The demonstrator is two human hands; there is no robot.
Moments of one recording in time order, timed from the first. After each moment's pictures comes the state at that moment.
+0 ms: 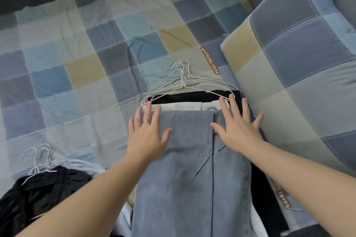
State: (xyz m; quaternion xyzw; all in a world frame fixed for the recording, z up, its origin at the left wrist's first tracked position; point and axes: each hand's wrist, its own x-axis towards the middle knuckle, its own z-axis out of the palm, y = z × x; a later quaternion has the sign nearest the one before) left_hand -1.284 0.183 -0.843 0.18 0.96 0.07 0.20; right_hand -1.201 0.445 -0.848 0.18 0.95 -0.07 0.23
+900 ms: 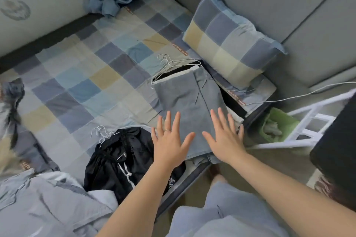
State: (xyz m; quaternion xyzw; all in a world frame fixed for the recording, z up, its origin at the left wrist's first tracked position) left_hand -1.045 -0.057 -0.570 0.34 0.89 0.19 0.26; right_hand -0.920 0.093 -0.553 0.38 0.89 -0.21 0.15
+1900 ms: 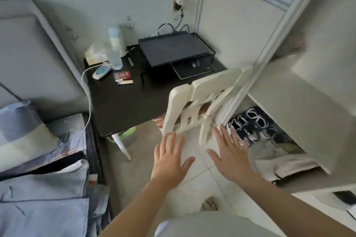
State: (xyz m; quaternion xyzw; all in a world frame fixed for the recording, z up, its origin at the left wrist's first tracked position) left_hand -0.554 0.003 -0.516 0.88 0.41 0.03 0.22; right_hand -0.362 -0.098 -0.483 0.85 0.51 -0.10 -0.02
